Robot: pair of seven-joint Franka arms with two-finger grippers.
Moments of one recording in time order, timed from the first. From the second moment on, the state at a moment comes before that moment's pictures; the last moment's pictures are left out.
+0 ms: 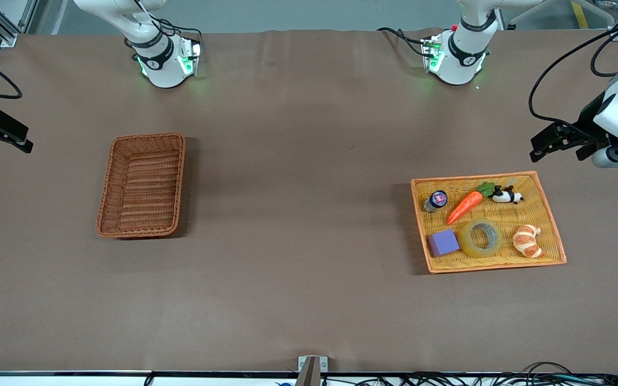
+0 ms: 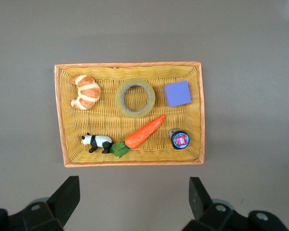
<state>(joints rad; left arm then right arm) -0.07 -0.02 -0.02 -1.68 -0.02 1.72 -0.12 0.07 0.05 -0.10 -1.43 -0.03 1.51 -0.01</state>
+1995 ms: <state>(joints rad) -0.07 0.53 0.10 -1.69 -0.02 2.08 0.11 0.07 0.05 -0.10 -1.43 -0.02 1.51 -0.01</state>
